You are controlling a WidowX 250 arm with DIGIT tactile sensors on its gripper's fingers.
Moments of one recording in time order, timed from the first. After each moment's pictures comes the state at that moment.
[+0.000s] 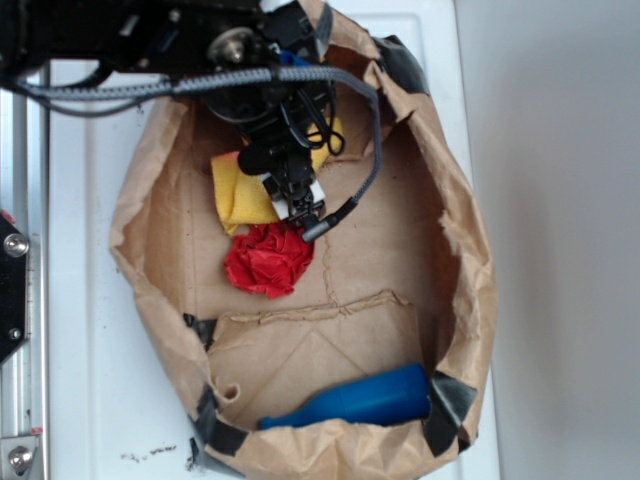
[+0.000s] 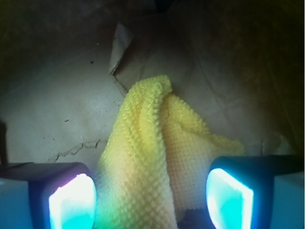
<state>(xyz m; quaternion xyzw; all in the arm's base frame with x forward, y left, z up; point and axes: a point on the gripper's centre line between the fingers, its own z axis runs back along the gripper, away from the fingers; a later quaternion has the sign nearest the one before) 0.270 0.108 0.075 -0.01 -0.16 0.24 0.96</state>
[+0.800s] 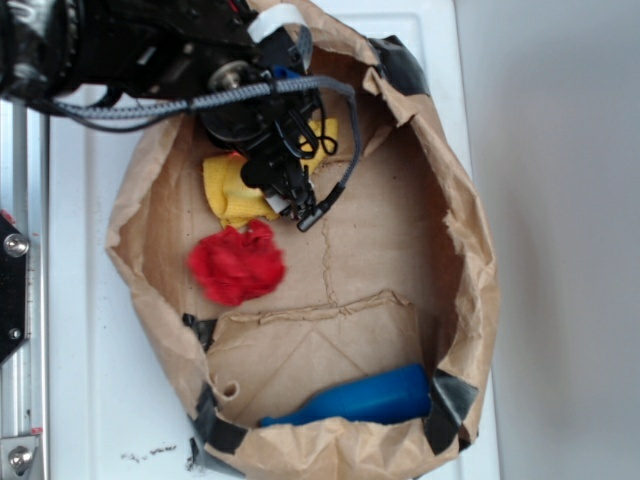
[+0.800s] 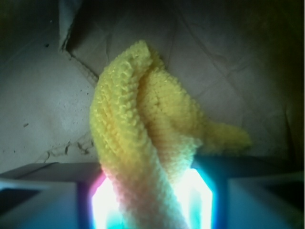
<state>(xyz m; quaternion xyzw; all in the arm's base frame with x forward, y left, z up) 0.272 0.094 0.046 -0.03 -0.15 0.29 0.94</state>
